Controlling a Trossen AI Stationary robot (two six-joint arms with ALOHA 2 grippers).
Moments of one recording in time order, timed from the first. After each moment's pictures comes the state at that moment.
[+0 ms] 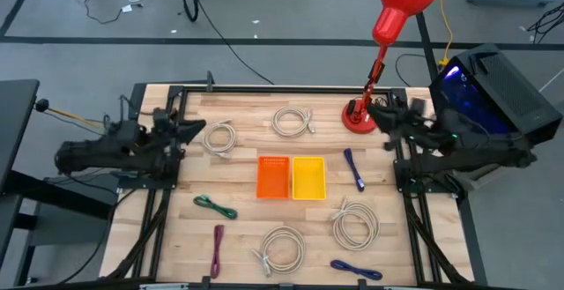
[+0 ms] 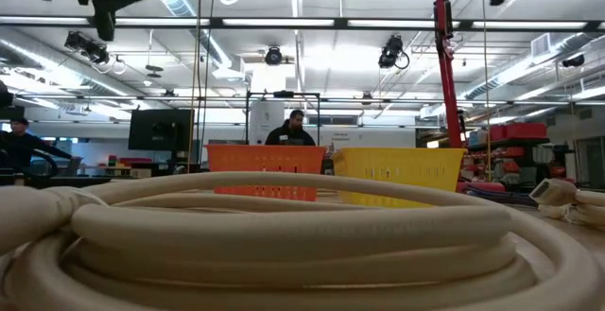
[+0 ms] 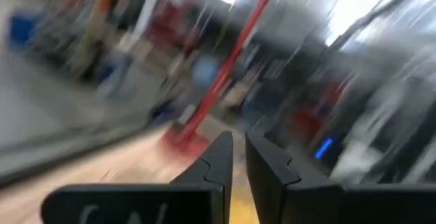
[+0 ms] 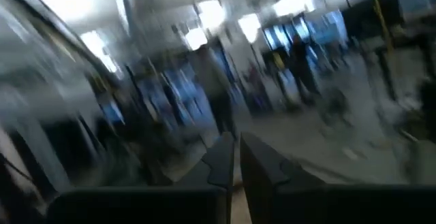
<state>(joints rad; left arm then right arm) 0.02 0.22 0.46 -0.21 -0.39 -0.42 0.01 0.56 0.64 0.10 0.41 0.25</state>
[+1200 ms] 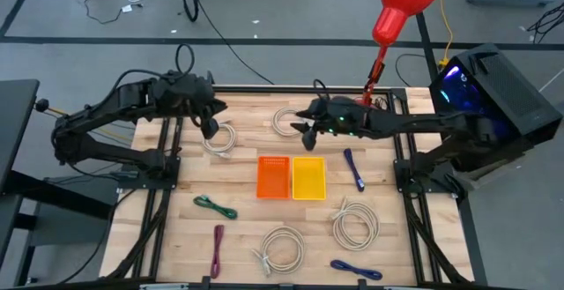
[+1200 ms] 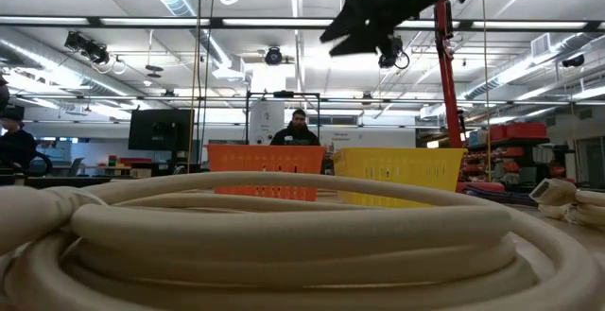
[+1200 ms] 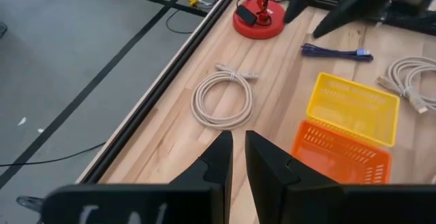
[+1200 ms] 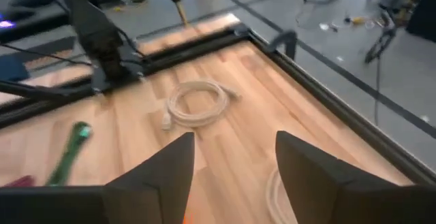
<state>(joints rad) 0.26 1.05 1.35 -0.93 -0.21 -0.09 -0.19 1.42 1.03 -0.04 0.12 0.22</state>
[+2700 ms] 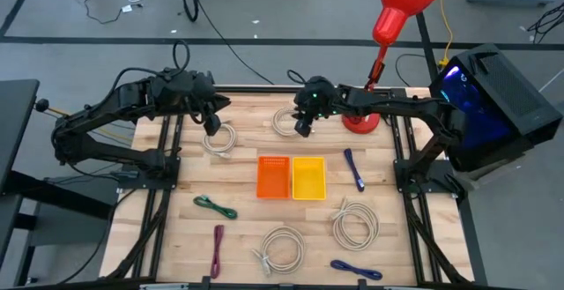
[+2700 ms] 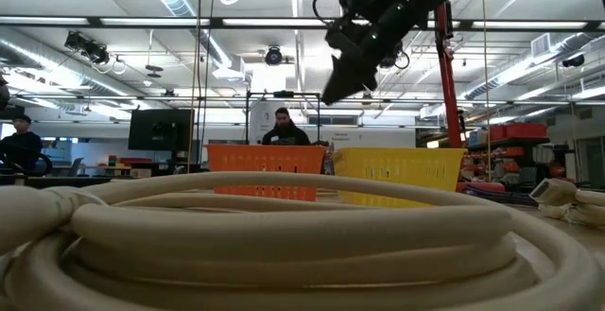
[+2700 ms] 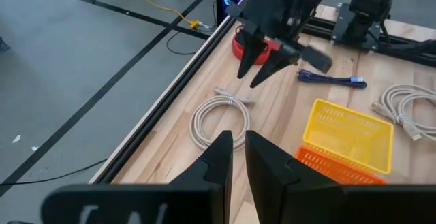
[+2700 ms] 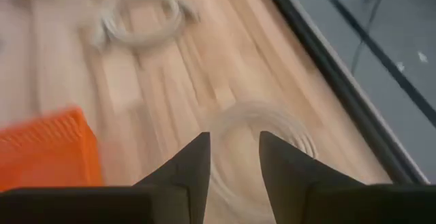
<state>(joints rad) 0.27 1.05 1.35 -0.84 -0.21 -0.09 -0.38 1.67 1.28 -0.41 -0.02 -0.03</state>
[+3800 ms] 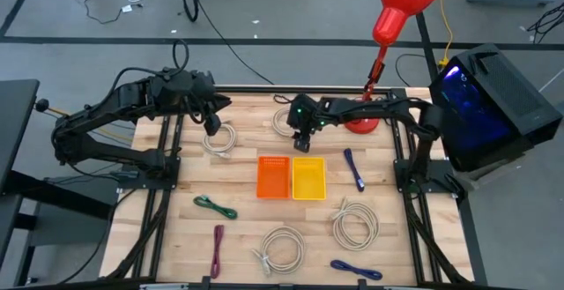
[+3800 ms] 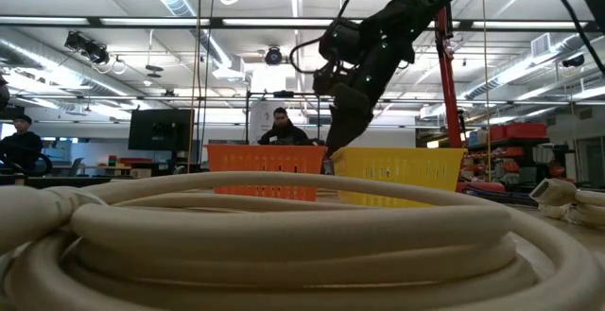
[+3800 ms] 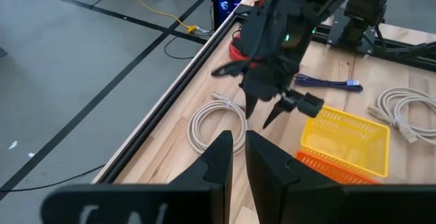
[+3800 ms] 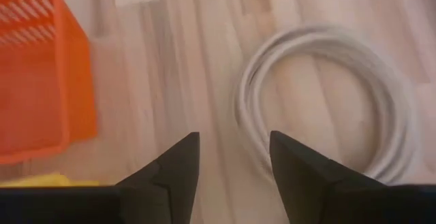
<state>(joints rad) 0.27 1.05 1.35 -0.83 -0.20 -0.08 -0.35 1.87 1.28 -0.45 -0.11 -0.14</state>
